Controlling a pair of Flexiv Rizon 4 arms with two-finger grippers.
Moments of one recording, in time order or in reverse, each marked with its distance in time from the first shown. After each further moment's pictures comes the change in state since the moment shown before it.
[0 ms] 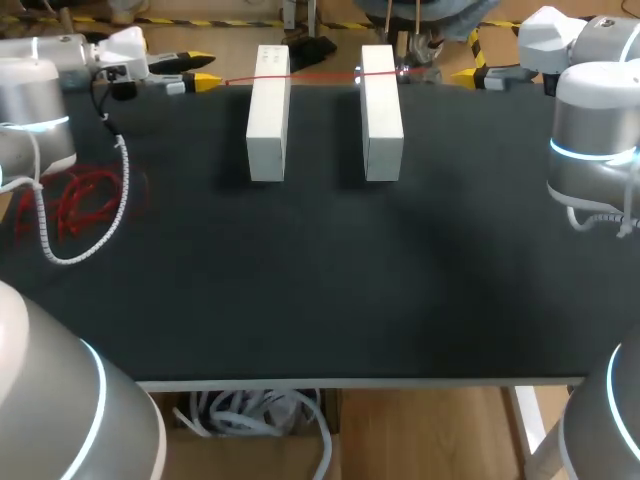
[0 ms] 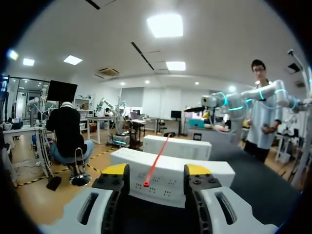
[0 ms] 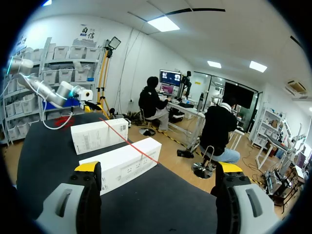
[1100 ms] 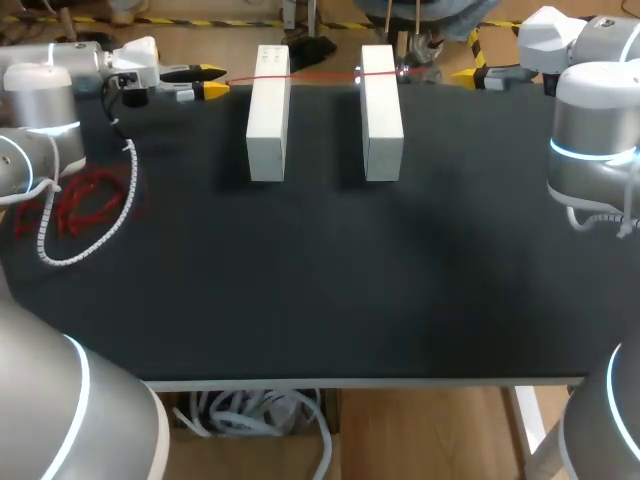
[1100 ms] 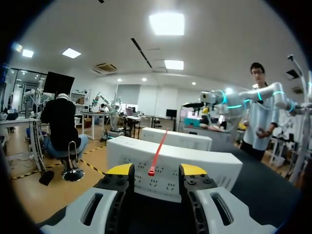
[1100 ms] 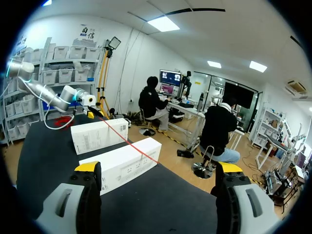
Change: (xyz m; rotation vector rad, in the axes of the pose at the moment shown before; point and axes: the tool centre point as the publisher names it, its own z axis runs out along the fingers) left arm -0.010 0.032 0.015 -0.014 0.045 -0.047; right arm 0.000 0.000 0.000 0.000 0.000 0.000
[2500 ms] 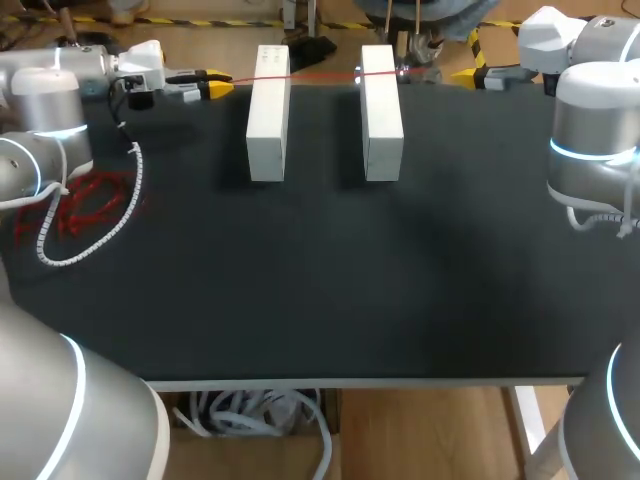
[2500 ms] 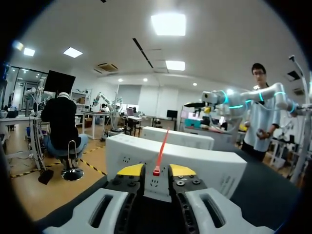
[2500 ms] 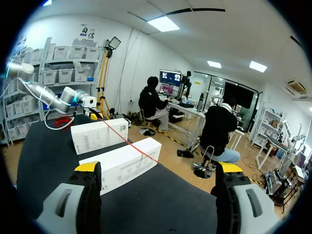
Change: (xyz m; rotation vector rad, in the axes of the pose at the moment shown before) left arm -0.002 0.005 0.009 0.010 -0.004 -0.008; right arm 0.000 0.000 0.000 0.000 0.000 0.000
